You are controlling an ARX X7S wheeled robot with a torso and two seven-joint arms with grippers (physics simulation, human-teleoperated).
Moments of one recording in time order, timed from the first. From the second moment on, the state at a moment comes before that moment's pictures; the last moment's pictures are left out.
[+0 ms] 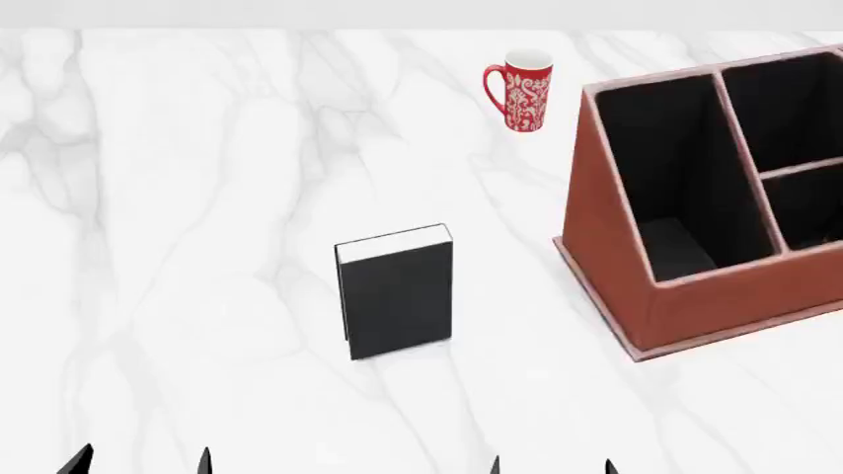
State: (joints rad) left arm 0.00 0.00 0.00 0.00 0.00 0.00 0.00; right arm 0.00 0.00 0.00 0.00 0.00 0.00 0.00
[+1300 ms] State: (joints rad) left arm -0.02 -0.12 0.17 0.81 0.11 -0.48 -0.23; right arm -0.01 0.14 -0.09 -0.78 0.14 0.48 0.20
